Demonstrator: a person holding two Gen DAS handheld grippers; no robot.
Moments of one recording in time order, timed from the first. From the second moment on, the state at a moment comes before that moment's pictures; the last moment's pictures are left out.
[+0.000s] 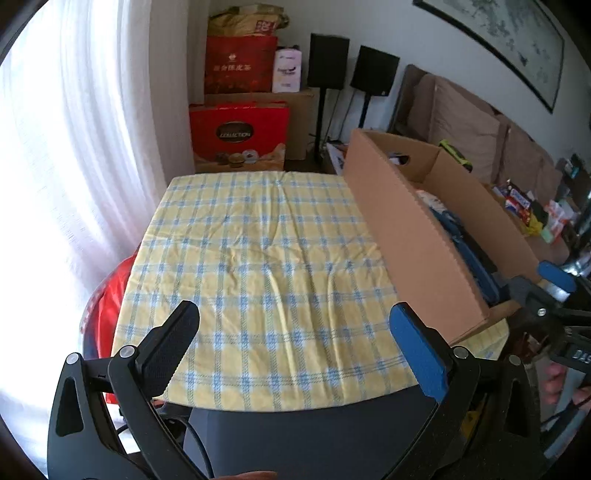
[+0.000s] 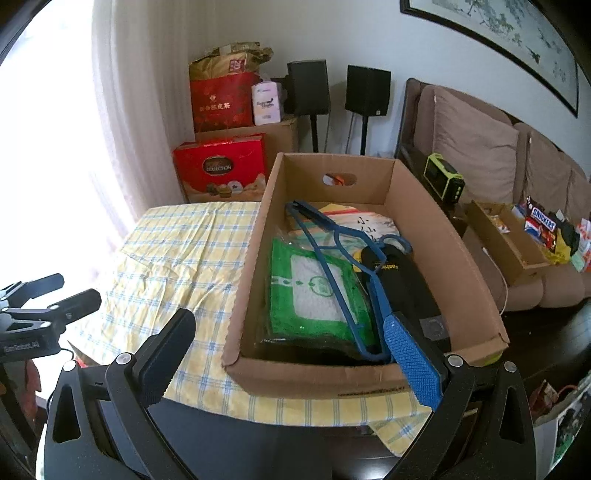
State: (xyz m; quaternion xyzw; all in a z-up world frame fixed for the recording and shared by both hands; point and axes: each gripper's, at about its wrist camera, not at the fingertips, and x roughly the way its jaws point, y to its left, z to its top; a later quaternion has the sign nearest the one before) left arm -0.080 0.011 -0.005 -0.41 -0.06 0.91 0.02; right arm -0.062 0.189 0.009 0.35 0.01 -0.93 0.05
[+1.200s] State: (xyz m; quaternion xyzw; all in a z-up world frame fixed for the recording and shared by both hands) left arm -0.017 0.026 0.014 -0.38 -0.05 0.92 0.01; right arm -0.012 0.181 0.015 0.34 0.01 -0.94 0.03
